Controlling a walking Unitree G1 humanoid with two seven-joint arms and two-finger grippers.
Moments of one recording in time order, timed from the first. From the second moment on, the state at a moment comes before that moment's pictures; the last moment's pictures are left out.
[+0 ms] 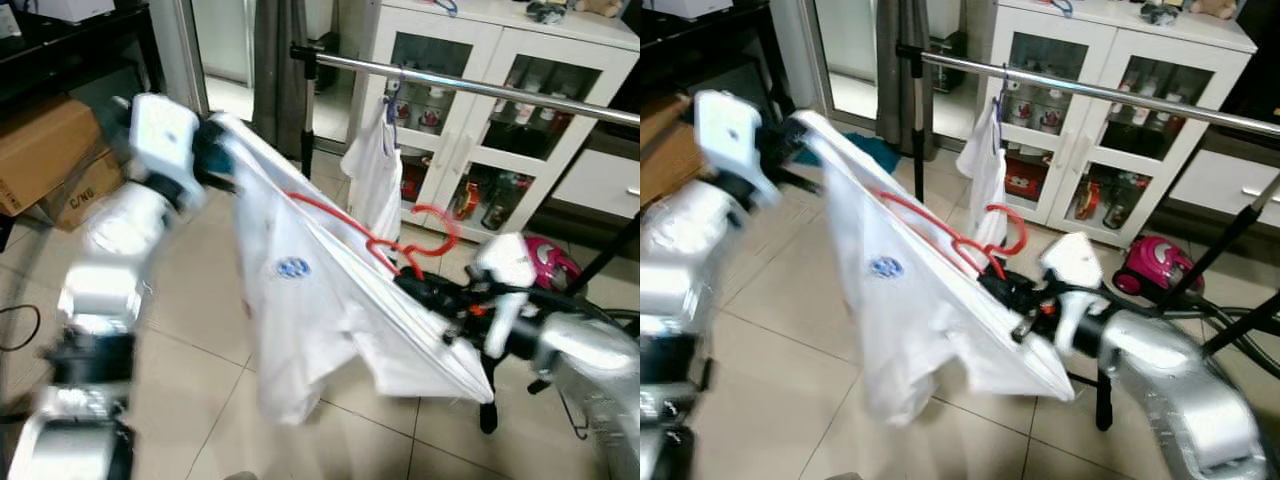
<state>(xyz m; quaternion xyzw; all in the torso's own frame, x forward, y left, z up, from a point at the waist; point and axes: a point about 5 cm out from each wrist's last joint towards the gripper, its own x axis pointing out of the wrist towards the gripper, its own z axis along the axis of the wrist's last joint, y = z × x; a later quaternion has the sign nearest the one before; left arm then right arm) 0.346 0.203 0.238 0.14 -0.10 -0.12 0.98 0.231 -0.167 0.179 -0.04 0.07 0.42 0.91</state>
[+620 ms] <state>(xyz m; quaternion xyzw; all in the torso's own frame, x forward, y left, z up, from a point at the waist) 0.330 0.120 0.170 0.03 -0.01 -0.31 0.95 0.250 -0.168 0.199 0.21 -0.05 0.29 0.93</state>
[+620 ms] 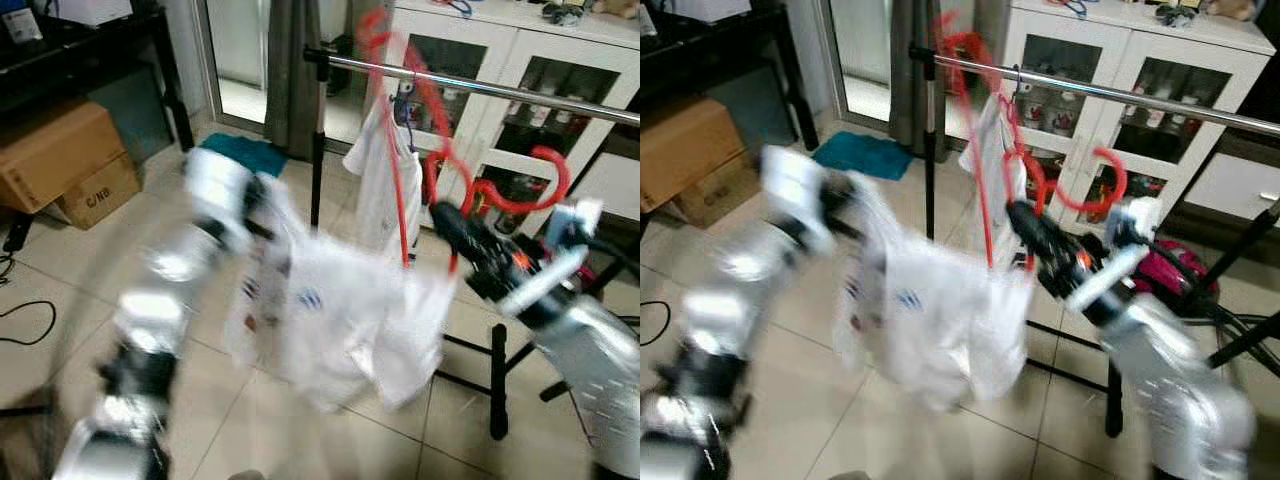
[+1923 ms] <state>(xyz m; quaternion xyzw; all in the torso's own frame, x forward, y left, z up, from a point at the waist) 0.260 0.157 0.123 0.00 0.07 -0.11 0.99 0.228 -0.192 0.138 0.03 0.07 0.01 1.00</state>
